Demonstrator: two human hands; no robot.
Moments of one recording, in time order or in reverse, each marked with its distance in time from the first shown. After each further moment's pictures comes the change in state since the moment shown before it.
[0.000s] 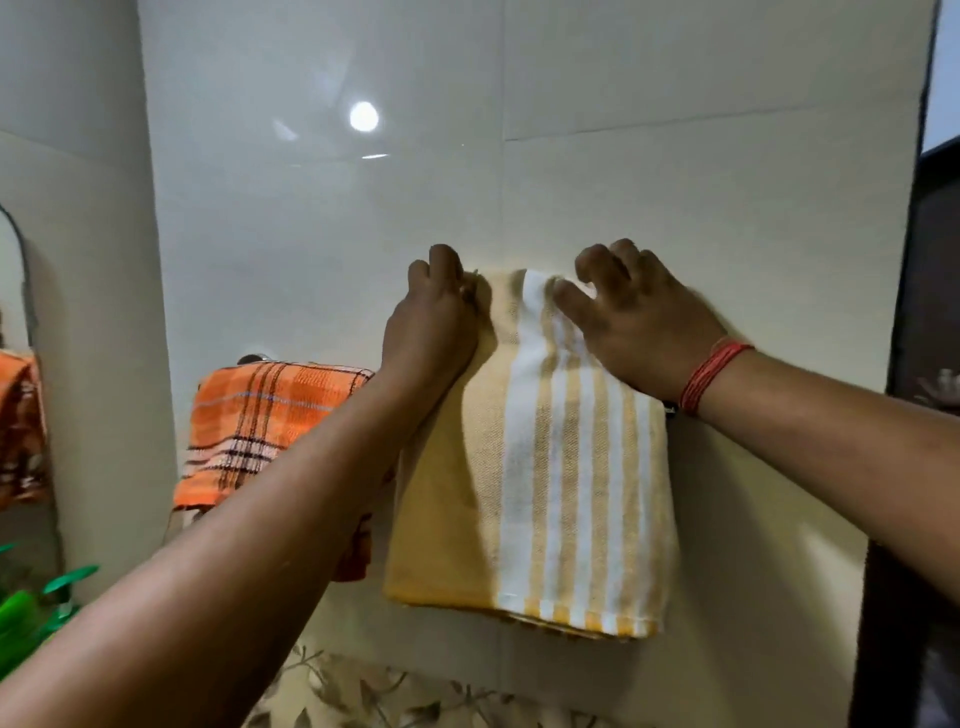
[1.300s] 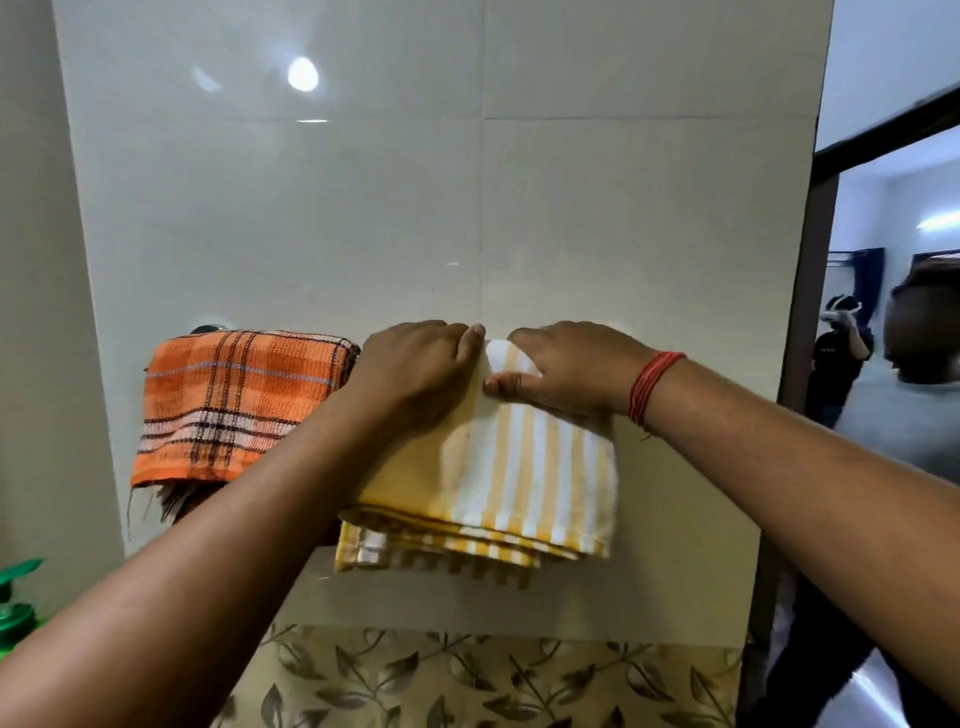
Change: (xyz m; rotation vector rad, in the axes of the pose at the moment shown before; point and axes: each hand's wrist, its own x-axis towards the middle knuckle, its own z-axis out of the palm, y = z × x) left_hand -0.061 -0.017 -0.025 0.201 -0.350 0.261; right_hand -0.001 -0.060 -0.031 0.450 -0.729 0.257
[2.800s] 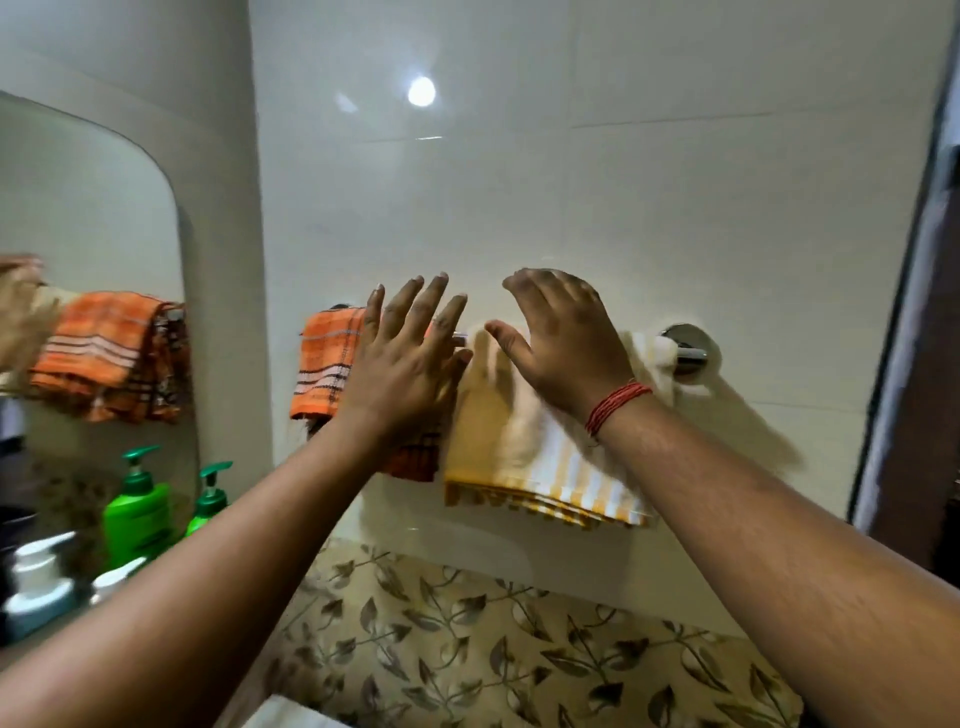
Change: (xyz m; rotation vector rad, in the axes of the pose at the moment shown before) left_hand -0.090 -0.042 -0.046 0.347 0.233 0.053; right_hand 0.005 -0.085 0.009 0.142 0.705 -0.140
